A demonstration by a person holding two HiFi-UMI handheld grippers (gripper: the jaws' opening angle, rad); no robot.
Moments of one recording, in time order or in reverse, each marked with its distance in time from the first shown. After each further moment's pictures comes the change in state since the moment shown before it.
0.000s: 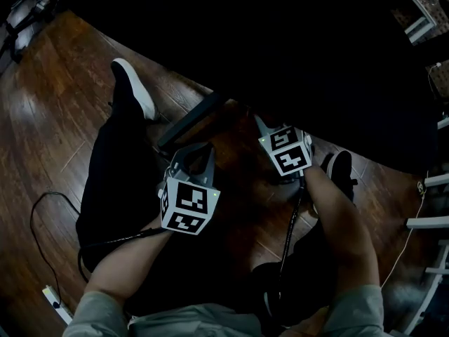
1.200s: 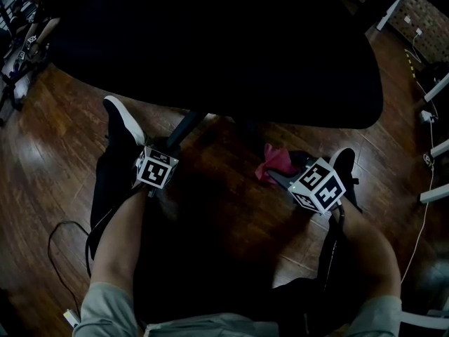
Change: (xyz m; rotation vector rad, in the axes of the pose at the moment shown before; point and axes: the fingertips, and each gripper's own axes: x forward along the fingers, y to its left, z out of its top) left arm 0.078 0.086 -0.077 0.184 0.294 -0.034; right arm -0.149 0.044 -0.087 0.178 0.082 0.332
